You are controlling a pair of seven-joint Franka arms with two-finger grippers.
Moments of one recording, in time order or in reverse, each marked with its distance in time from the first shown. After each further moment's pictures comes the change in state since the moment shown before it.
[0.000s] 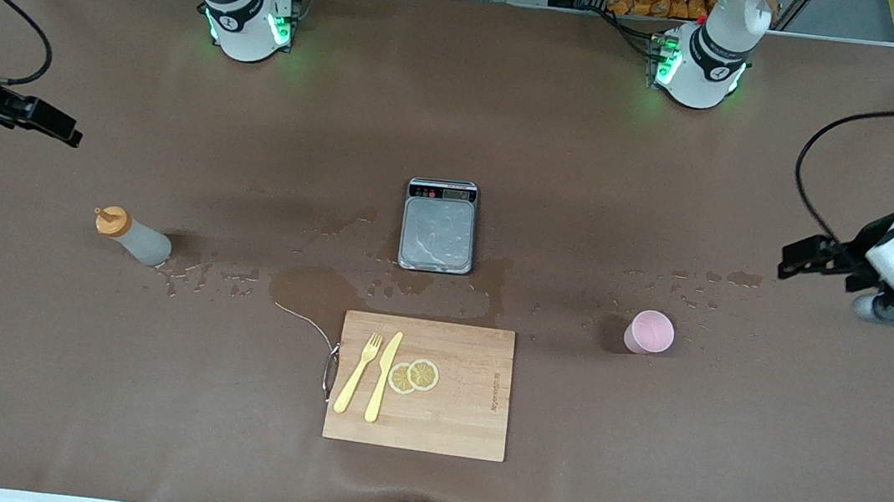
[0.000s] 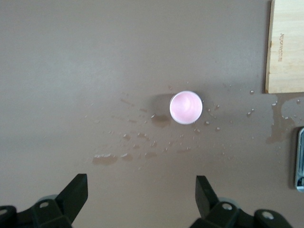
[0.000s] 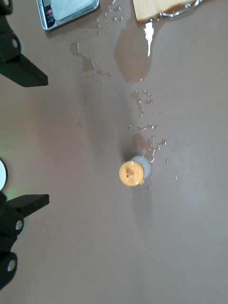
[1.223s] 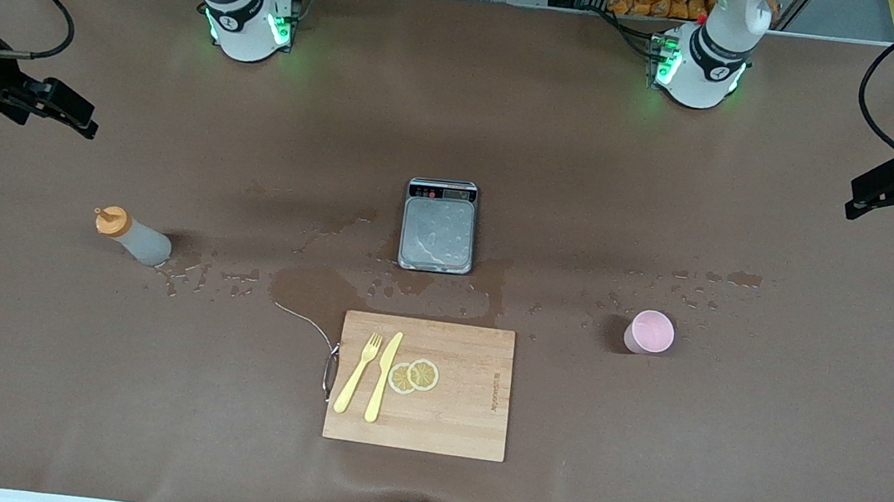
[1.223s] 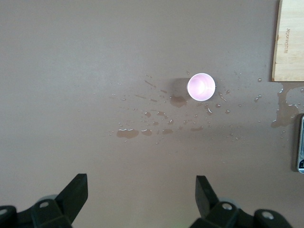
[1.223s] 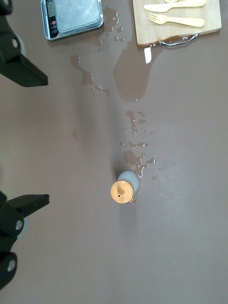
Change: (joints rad) left arm 0.041 -0.211 0.015 0.003 0.037 -0.186 0.001; right arm 0.090 -0.054 0.013 0.001 0.001 0.034 -0.007
